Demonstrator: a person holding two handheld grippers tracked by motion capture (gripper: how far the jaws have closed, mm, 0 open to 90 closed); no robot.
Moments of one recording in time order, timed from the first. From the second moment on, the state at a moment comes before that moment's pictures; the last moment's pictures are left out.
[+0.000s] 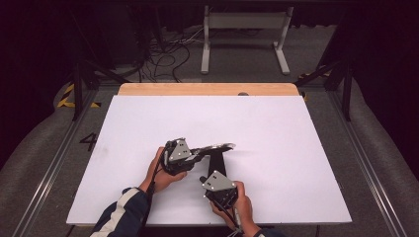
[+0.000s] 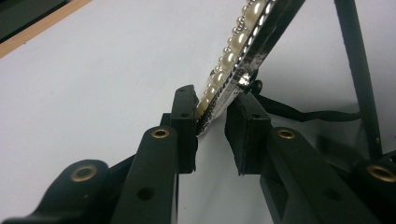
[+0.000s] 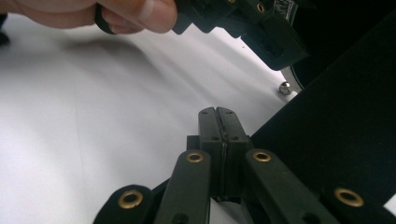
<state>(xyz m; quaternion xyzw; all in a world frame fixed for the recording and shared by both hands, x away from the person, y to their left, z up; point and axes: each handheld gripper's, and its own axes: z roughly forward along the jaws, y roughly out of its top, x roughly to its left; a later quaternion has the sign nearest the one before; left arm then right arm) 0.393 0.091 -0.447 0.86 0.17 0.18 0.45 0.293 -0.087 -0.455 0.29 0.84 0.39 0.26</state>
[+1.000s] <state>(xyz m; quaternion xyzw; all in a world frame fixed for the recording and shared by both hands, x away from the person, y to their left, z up) 0.383 0.084 -0.444 0.87 0.15 0.20 0.43 0.312 -0.126 -0.460 0.33 0.83 0.40 0.21</state>
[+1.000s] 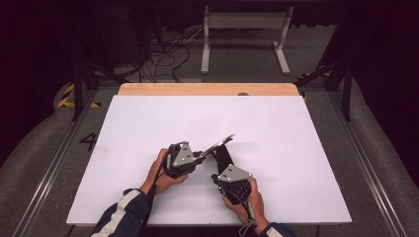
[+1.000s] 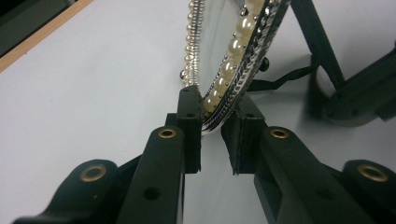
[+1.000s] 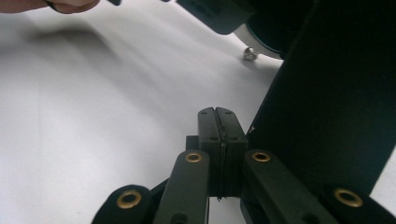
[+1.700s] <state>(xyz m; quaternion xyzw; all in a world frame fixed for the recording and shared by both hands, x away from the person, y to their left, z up) 0.375 0.078 -0.440 0.87 0.13 0.20 0.42 0.324 -0.149 -0.458 0.34 0.83 0.41 0.19</state>
